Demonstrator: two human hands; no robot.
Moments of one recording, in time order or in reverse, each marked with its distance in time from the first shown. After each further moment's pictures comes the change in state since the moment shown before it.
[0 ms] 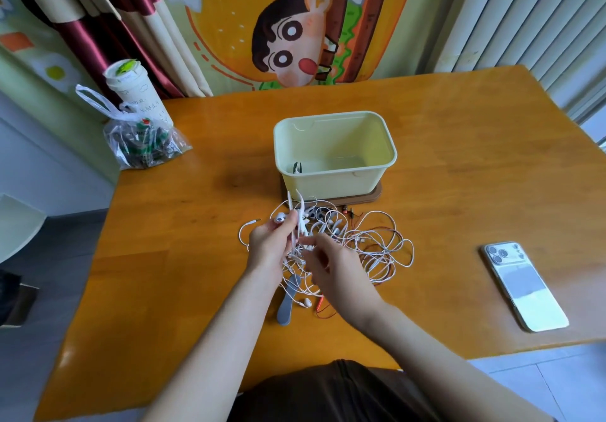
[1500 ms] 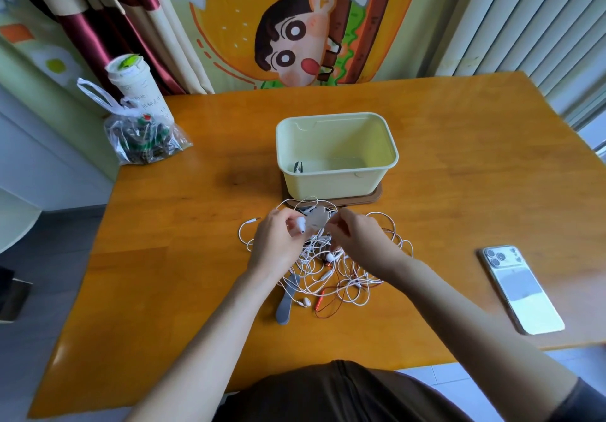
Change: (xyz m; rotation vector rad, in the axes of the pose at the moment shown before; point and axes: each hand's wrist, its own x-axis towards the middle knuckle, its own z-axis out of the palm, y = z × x) left_hand 0.003 0.000 -0.008 0.917 -0.085 0.620; right_hand 0.042 0.008 -0.044 -0.201 -0.159 0.139
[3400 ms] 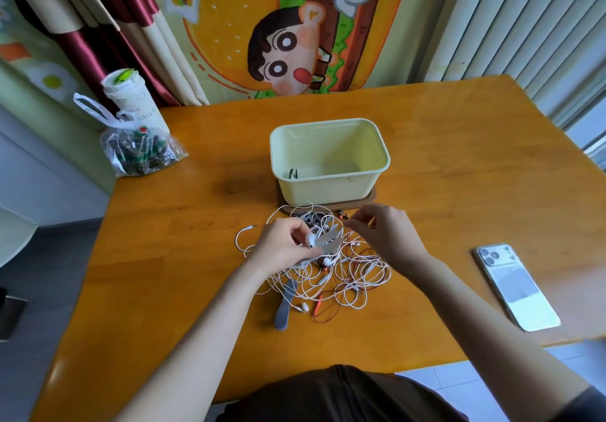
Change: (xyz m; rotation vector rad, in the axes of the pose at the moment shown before) left_hand 0.005 0.013 -0.011 -0.088 -0.393 -0.016; right_hand -0.001 0.039 -0.021 -0.119 0.300 -0.001
